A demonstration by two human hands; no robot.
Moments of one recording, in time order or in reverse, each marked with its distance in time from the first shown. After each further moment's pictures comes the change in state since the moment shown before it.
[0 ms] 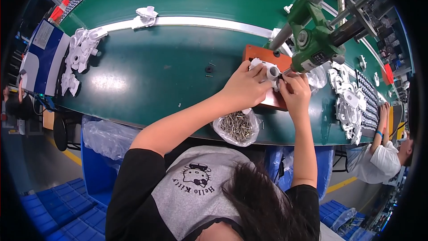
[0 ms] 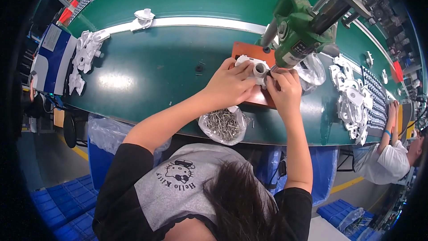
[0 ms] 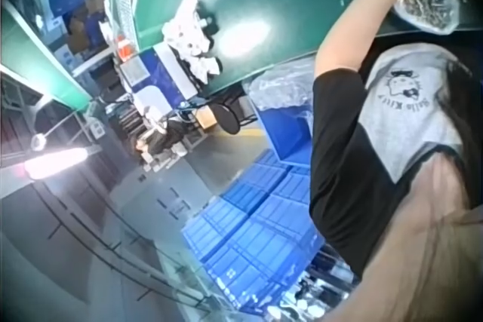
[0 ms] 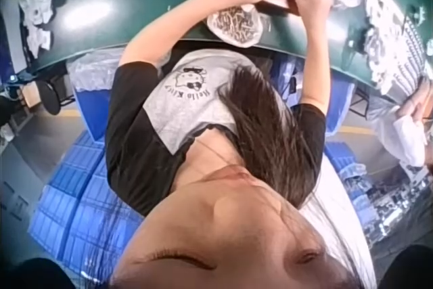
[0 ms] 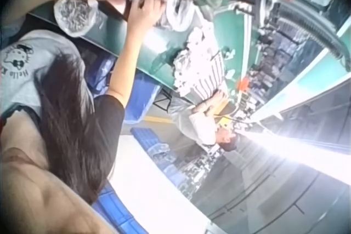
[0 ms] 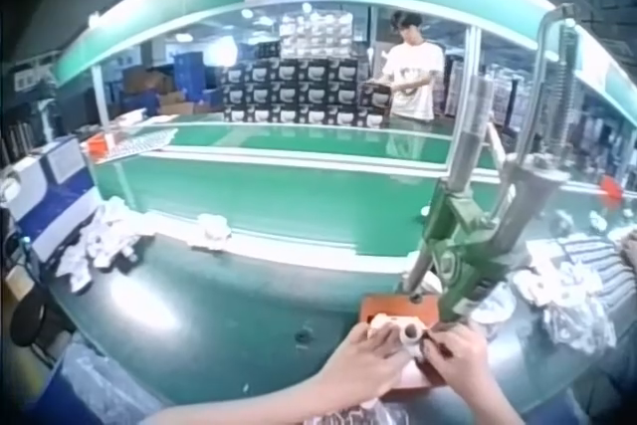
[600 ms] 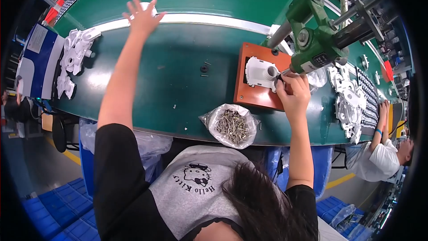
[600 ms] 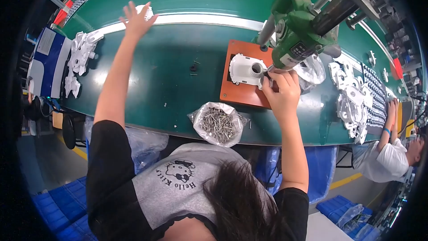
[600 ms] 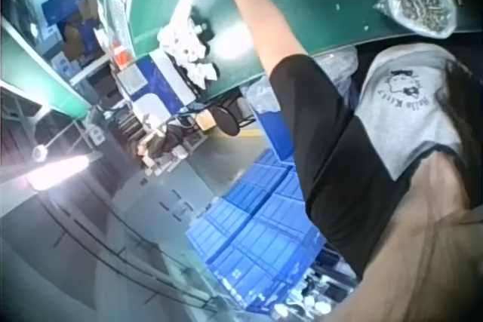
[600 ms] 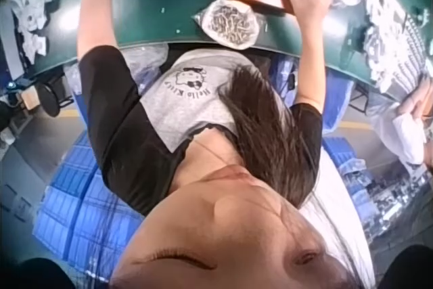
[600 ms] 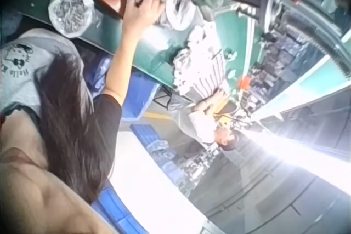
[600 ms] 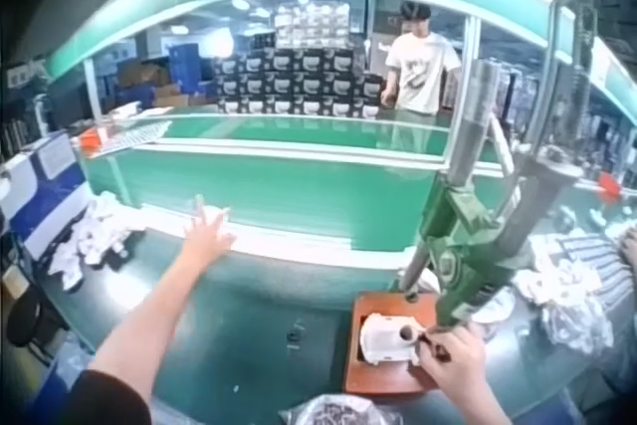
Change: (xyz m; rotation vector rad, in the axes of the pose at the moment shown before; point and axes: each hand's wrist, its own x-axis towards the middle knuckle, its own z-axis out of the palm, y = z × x) left_hand -0.074 -0.285 -0.093 0.947 0.048 -0.605; right_hand 0.002 -0.005 0.005 -0.017 0.042 0.033
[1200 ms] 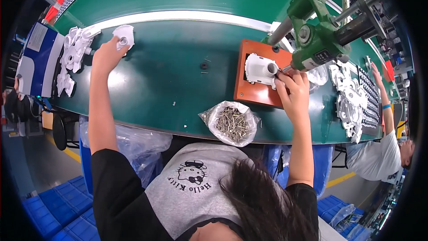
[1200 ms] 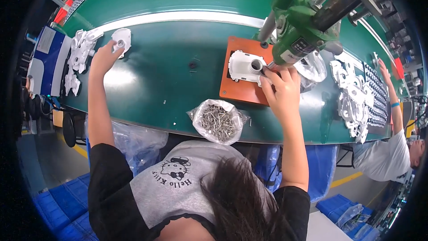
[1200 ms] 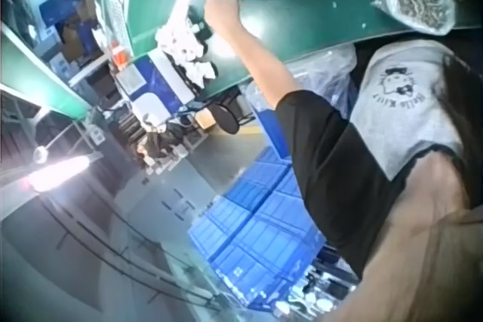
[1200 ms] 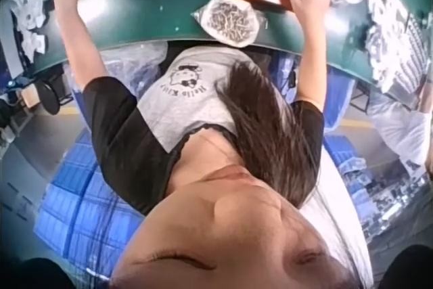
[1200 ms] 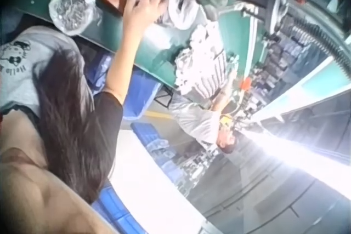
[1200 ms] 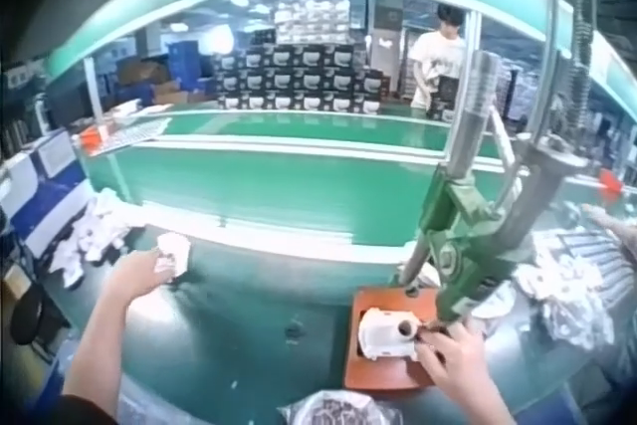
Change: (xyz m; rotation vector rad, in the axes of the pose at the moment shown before) left_hand -0.040 -0.057 -0.146 -0.100 -0.774 -0.191; right_hand -0.002 0.000 -0.008 -0.053 -0.203 0.044
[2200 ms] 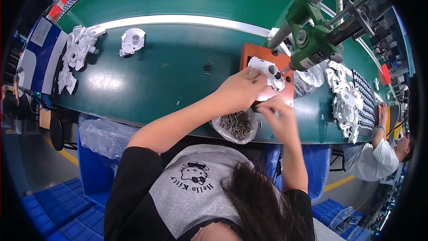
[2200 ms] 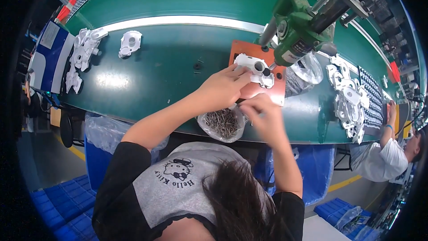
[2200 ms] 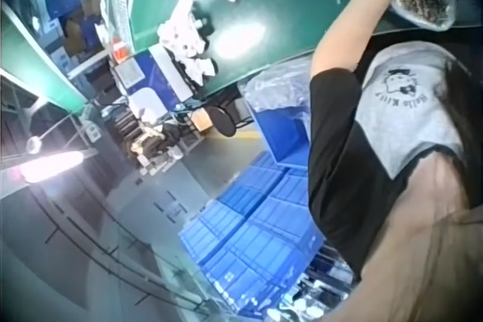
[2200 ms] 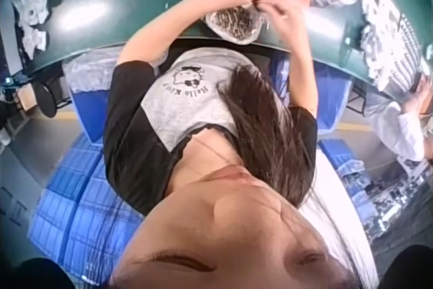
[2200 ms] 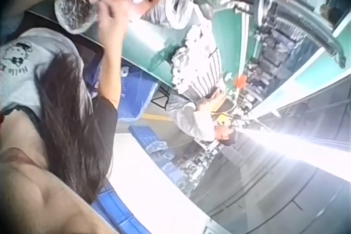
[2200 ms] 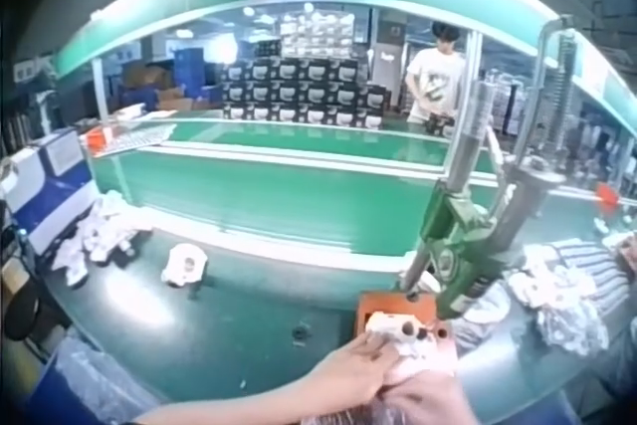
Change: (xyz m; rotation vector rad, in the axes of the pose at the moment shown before) left_hand -0.114 0.250 0.052 -0.583 0.212 1.103; right_hand -0.039 -0.053 -0.012 0.549 -0.266 0.219
